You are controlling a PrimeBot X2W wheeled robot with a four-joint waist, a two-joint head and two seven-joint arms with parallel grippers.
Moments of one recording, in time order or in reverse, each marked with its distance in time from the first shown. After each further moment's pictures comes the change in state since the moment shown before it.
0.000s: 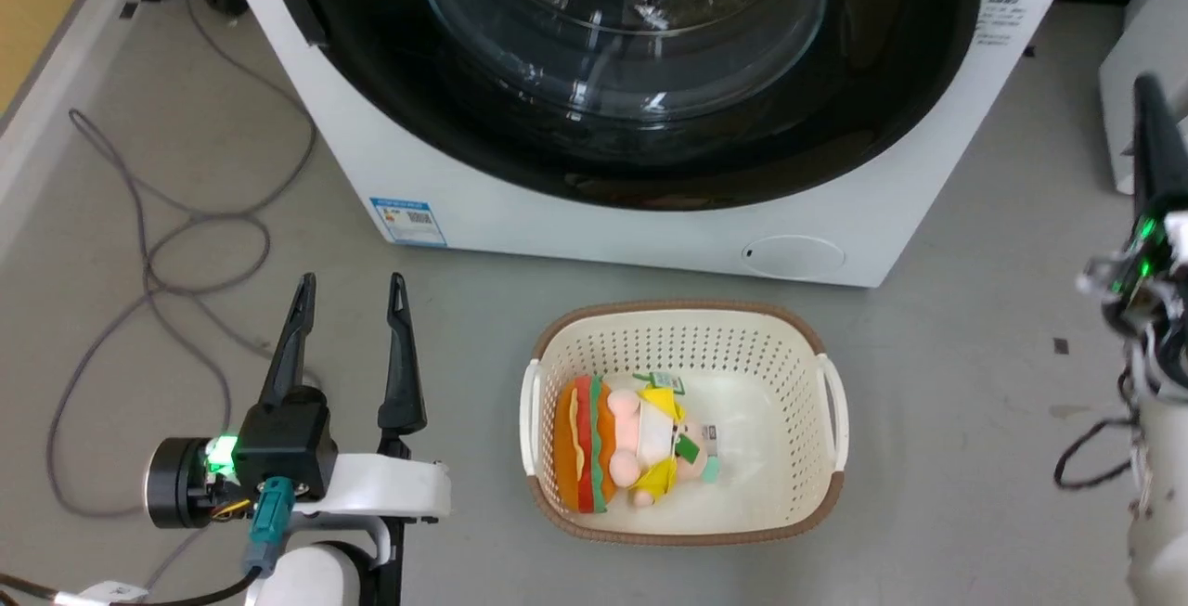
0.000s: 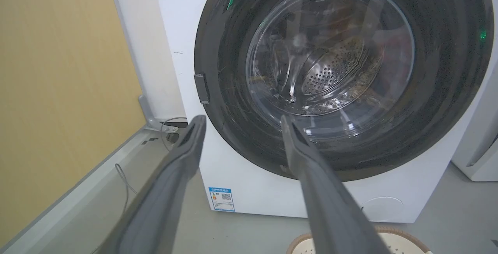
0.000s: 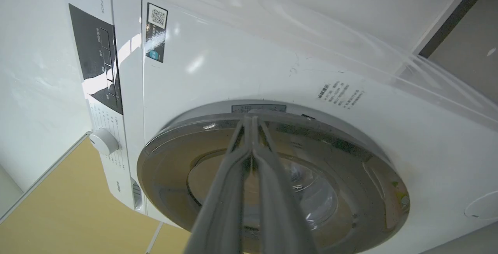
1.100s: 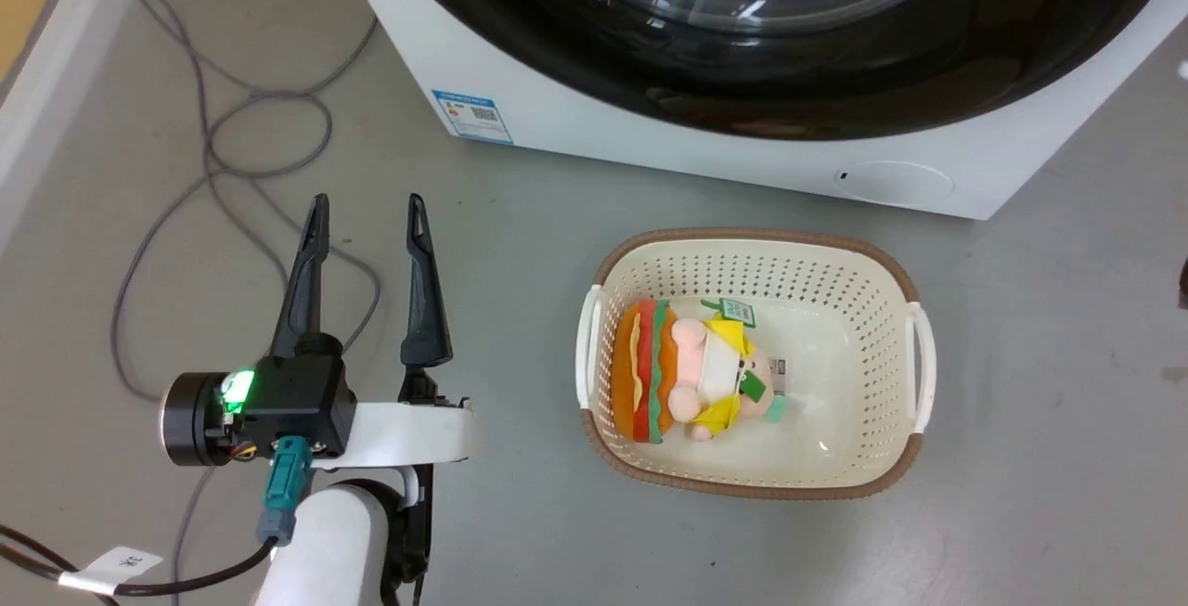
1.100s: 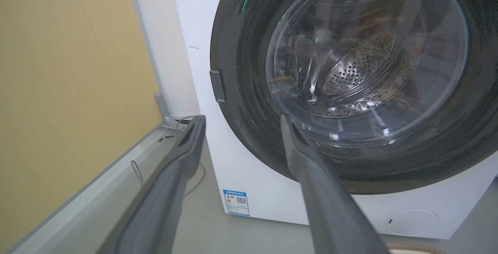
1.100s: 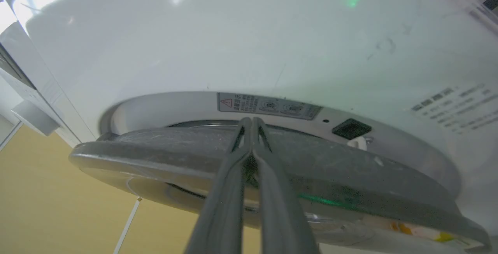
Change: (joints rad) left arm -0.118 -0.001 -0.072 -0.006 -0.038 0.068 -0.054; right arm -0.474 -0.203 0.236 0.329 0.103 0.000 0.155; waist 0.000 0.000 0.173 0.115
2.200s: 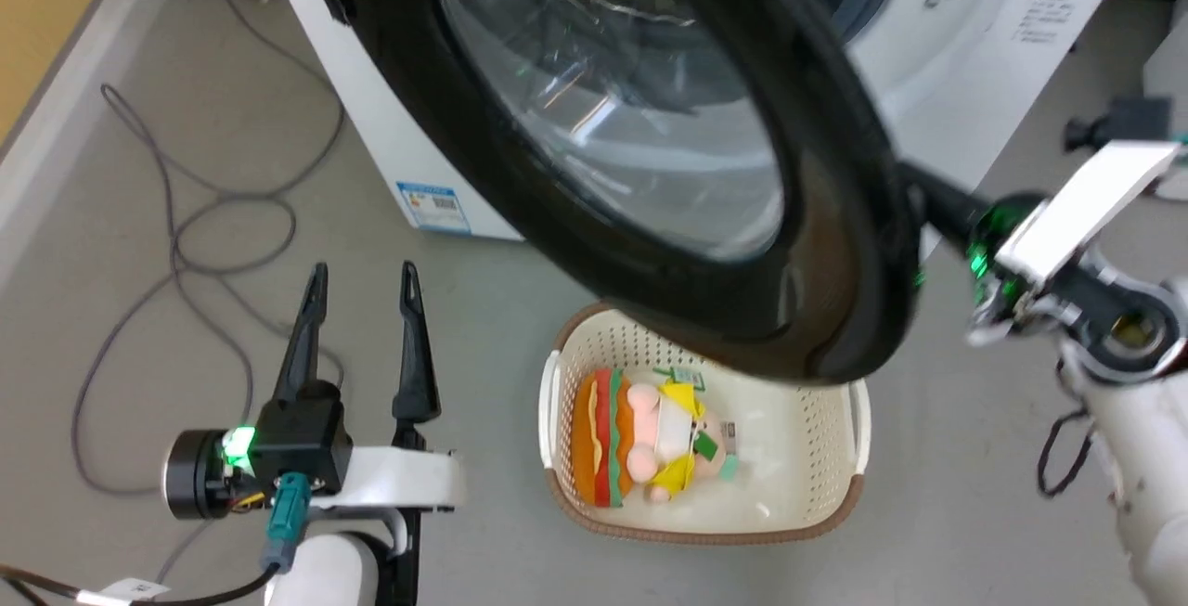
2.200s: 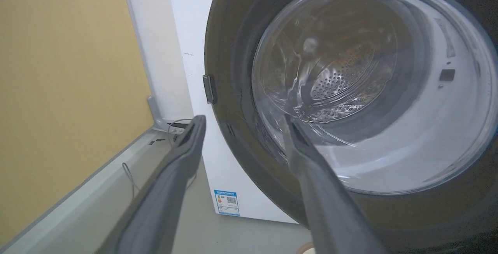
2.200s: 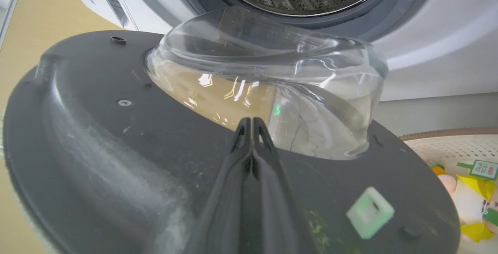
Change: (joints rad) left arm 0.077 0.000 0.036 0.047 0.011 -0.024 0.000; right arm 0.360 0.039 0.201 -0.270 0.127 0.000 0.319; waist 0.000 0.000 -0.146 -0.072
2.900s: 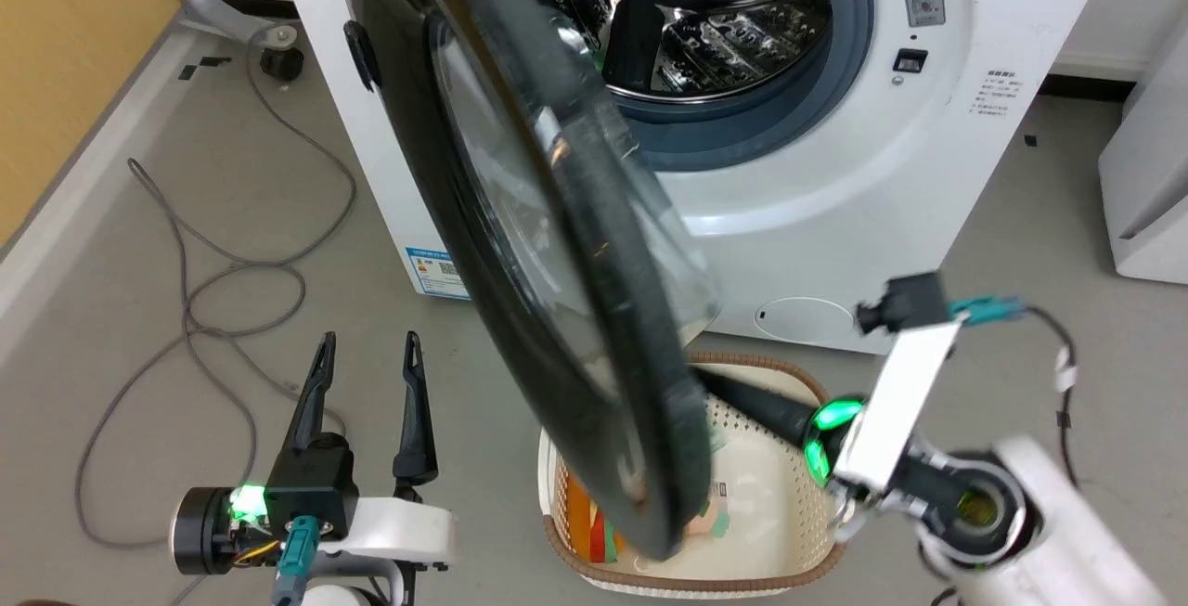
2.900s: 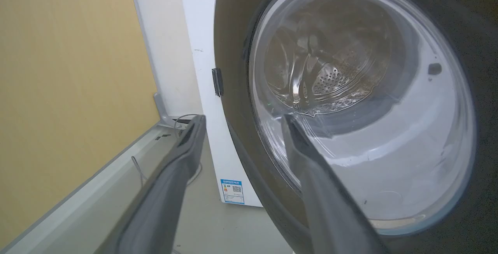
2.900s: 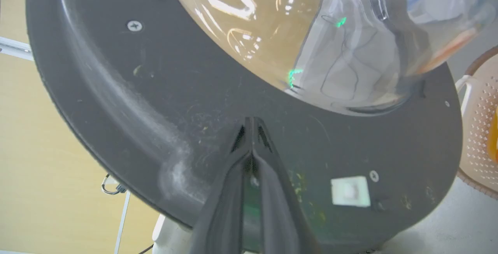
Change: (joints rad) left arm 0.088 0.005 0.012 0.053 0.019 -0.021 -0.001; right arm 0.290 0.086 0.196 -0.252 -0.011 0.000 0.052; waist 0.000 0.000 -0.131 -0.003
